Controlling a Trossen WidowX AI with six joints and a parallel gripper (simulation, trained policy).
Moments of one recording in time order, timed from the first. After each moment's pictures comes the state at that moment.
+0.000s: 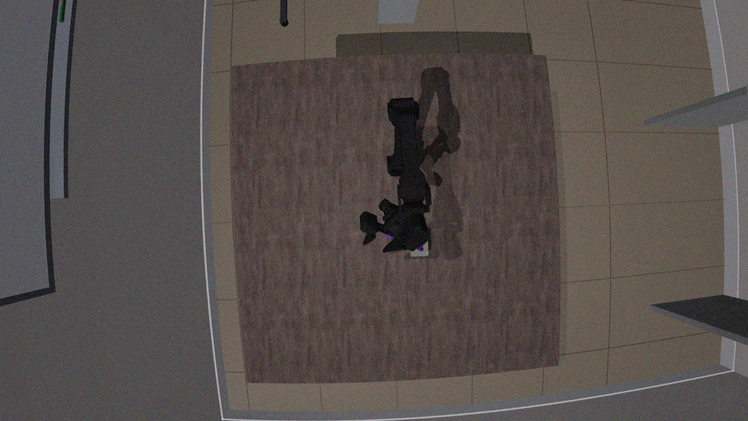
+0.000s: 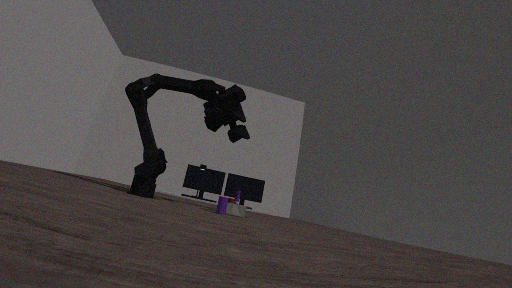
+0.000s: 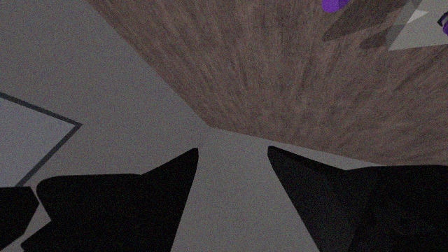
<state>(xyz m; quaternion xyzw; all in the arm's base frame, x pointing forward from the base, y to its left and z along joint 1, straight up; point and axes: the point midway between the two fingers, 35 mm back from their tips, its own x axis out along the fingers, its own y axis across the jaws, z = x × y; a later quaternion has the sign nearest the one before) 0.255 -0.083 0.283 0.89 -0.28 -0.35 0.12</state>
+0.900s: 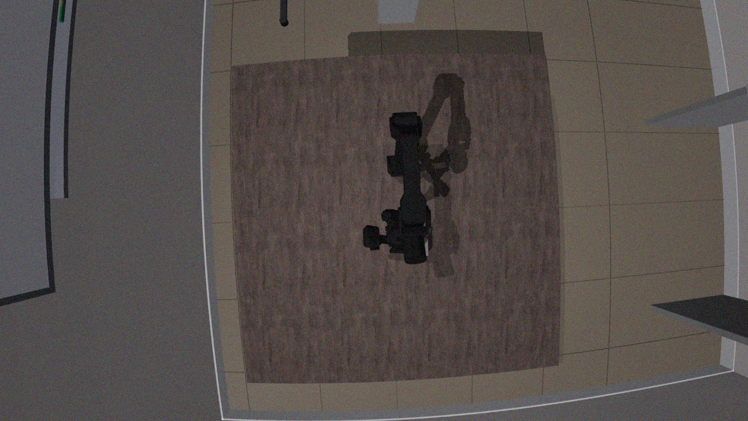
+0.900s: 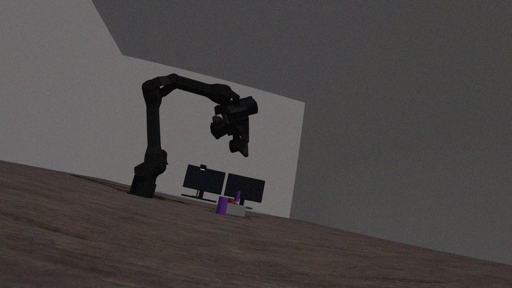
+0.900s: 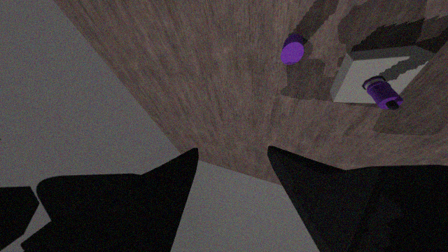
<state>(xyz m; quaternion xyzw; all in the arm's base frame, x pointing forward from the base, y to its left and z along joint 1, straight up) 0.276 -0.066 0.237 0.84 -0.20 -0.48 0.13</state>
